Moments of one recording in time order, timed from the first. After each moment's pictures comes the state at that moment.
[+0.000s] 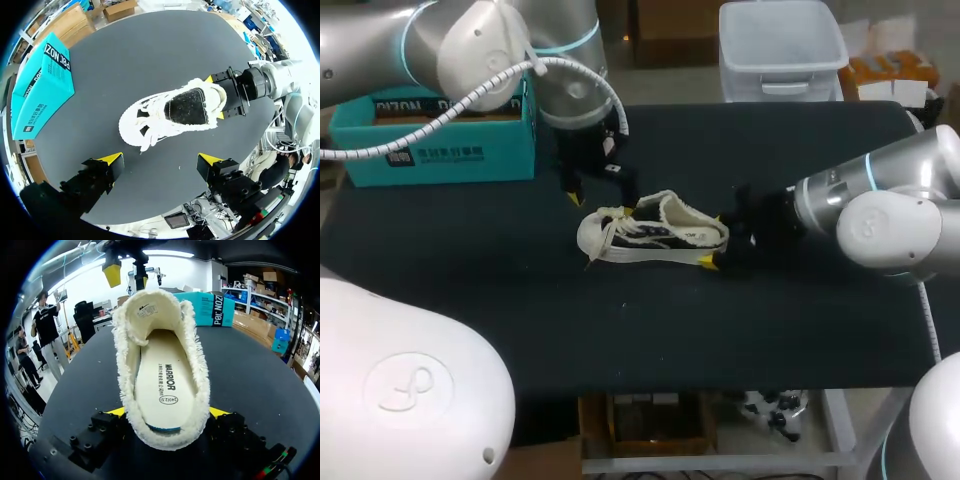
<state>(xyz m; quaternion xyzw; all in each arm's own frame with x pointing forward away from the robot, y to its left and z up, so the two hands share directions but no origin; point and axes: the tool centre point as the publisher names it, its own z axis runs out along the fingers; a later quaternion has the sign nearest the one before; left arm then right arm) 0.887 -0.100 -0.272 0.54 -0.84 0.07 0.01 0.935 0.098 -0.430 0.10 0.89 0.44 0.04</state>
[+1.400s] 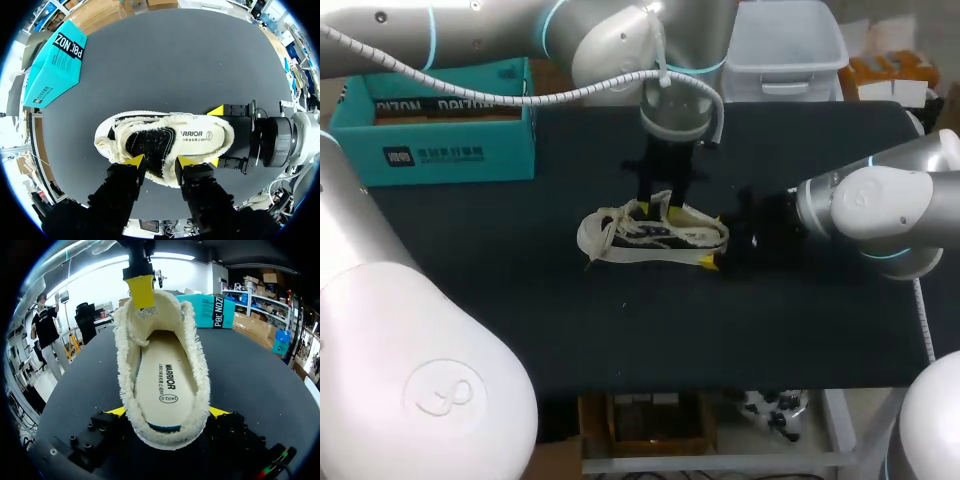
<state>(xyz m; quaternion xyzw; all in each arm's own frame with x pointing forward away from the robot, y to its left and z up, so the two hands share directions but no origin) 0.917 -0.185 -0.308 0.67 -0.74 -0.01 -0.07 0.935 0.098 -0.432 0.10 0.89 0.44 0.04</state>
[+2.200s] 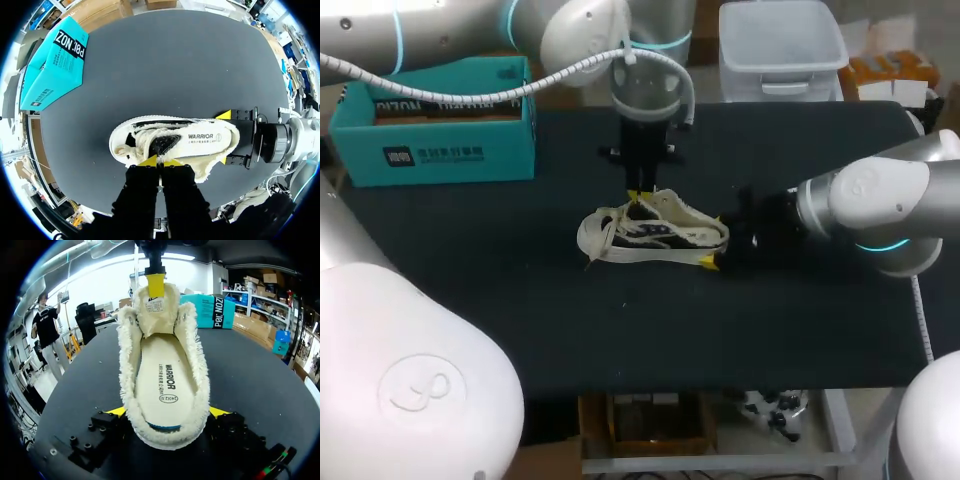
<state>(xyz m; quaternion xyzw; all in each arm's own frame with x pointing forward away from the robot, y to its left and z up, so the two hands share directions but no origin) 0.933 -0.145 -0.293 0.66 -0.75 0.00 -0.03 0.935 0.097 -0.432 0.10 0.89 0.45 0.04</state>
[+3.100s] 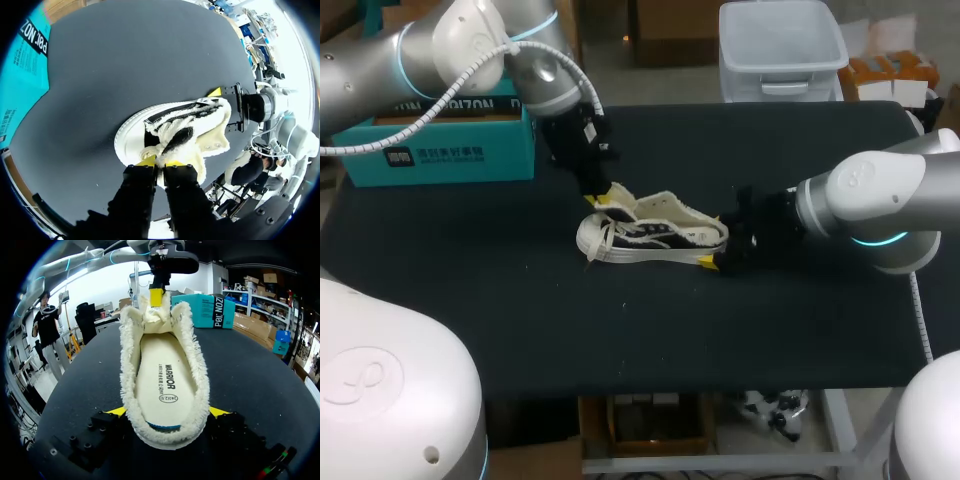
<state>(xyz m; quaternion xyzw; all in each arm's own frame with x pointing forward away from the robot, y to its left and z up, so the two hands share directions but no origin) 0.936 -0.091 -0.315 0.55 -0.82 0.08 0.16 0.936 0.098 -0.432 0.10 0.89 0.44 0.04</state>
